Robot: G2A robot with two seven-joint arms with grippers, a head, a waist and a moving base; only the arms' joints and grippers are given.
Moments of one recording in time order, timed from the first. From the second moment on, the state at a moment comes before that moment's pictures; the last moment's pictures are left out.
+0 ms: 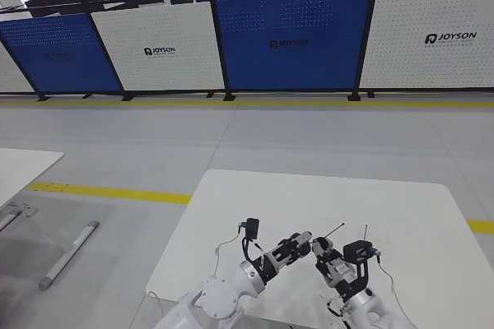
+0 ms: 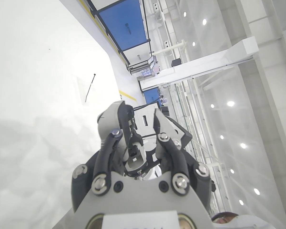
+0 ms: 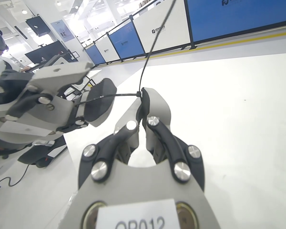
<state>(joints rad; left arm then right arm) 1.51 -1.20 -1.03 -1.81 -0.13 -0.07 -0.17 -1.57 -1.28 1.12 -1.70 -0.93 -0.22 0.03</state>
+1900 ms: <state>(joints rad) 1.51 -1.20 -1.03 -1.81 -0.11 -0.08 -0.14 -1.55 -1.30 1.08 -1.68 -0.86 -0.14 -0.07</state>
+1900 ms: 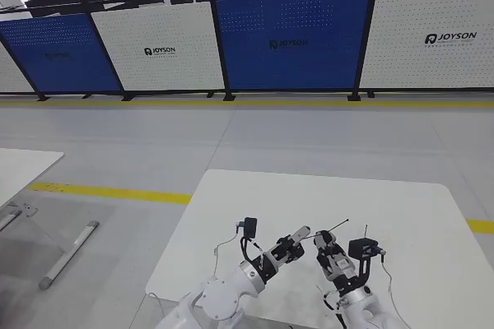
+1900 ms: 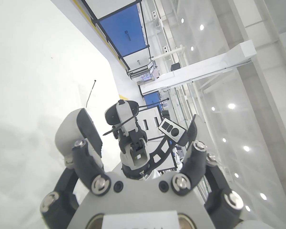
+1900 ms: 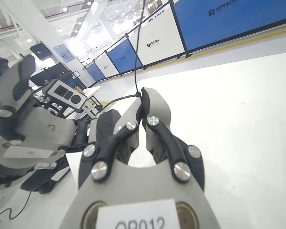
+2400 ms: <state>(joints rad) 1.51 -1.20 -1.03 -1.82 -0.12 -0.08 -0.14 -1.53 -1.30 1.07 -1.67 -0.91 -0.14 -0.03</state>
